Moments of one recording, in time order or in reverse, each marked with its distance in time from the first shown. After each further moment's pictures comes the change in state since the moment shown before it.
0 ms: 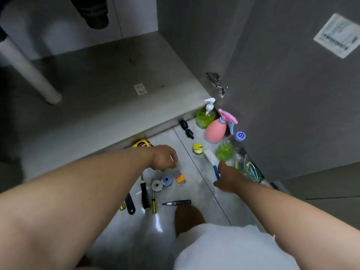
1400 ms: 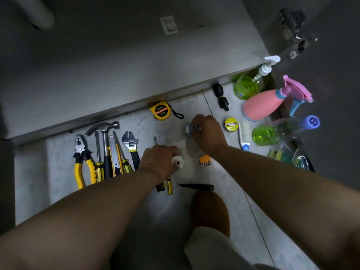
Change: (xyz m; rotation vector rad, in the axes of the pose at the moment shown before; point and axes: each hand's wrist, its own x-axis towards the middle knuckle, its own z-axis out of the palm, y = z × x) left_hand 0.065 -0.134 0.113 -0.018 0.397 -0.013; right_hand 0.108 -0.141 0.058 0.243 0.312 -0.442
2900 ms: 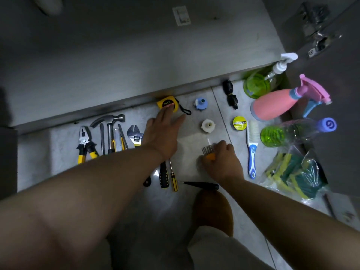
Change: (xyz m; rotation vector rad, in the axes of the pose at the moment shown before) left_hand 0.034 -0.005 -0.026 0.227 0.172 0.029; right_hand -0.076 0.030 0.020 -0.134 -0.121 0.376
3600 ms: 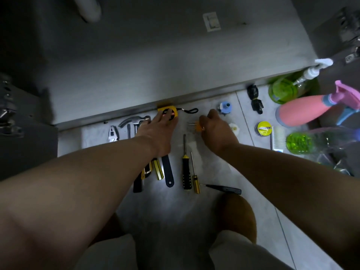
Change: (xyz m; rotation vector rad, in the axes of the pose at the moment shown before) left_hand -0.020 -0.076 -0.034 0.175 -0.335 -0.070; right_hand 0.056 -0.109 -0.002 -0.290 0.035 -0.577
